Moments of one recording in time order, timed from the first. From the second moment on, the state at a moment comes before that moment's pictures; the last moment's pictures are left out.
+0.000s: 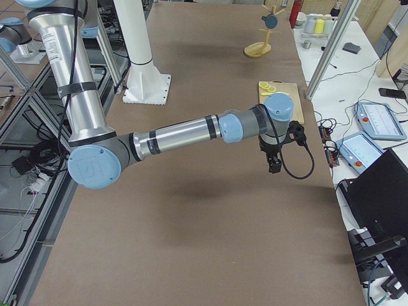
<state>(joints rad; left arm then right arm) -1.65 -1.54 -1.59 -3.40 -1.93 -2.11 1.48 -1.32 1.61 -1.55 2.40 0.03</state>
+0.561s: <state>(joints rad) -1.70 -1.45 -1.61 -3.28 -1.75 -1.33 1.48 -1.33 1.60 -1.55 2.38 0.03</state>
